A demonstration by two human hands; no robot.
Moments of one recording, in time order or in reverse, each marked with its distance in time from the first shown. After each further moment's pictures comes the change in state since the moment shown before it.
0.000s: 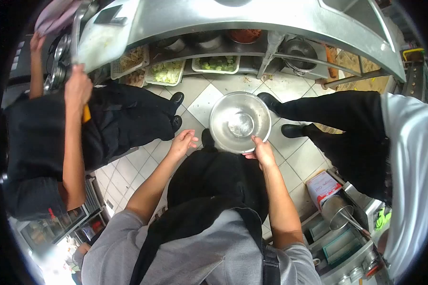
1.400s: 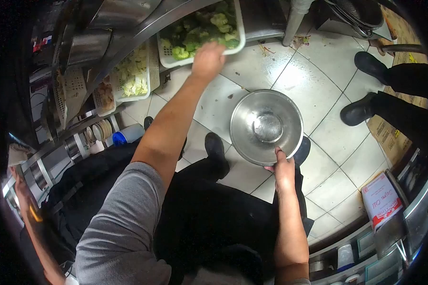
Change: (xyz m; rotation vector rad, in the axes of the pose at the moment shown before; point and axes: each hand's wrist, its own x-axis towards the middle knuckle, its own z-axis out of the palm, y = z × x) left_hand 0.482 -0.030 0.083 1.394 0.195 0.906; right_hand 0.280 0.175 0.020 0.345 0.289 0.127
